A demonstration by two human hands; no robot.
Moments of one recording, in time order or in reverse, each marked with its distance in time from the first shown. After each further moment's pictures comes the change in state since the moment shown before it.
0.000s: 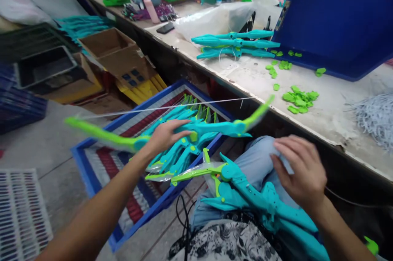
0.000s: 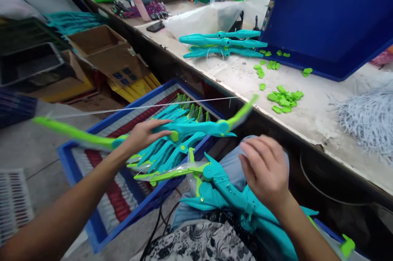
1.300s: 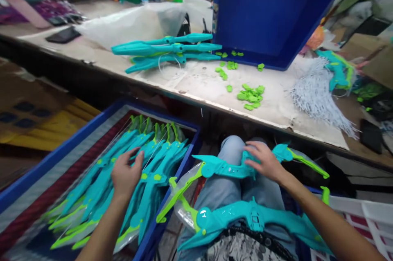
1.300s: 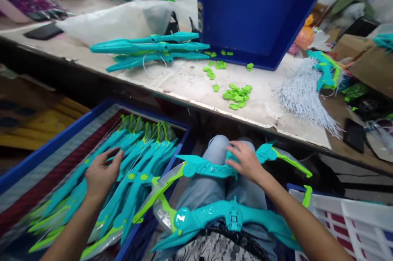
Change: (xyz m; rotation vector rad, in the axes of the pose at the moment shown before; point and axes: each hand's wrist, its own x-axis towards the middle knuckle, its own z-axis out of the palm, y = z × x) left_hand 0.030 -0.045 0.079 -0.008 0.304 -0.330; right_hand -0.089 0.082 0.028 -0.040 -0.490 0.357
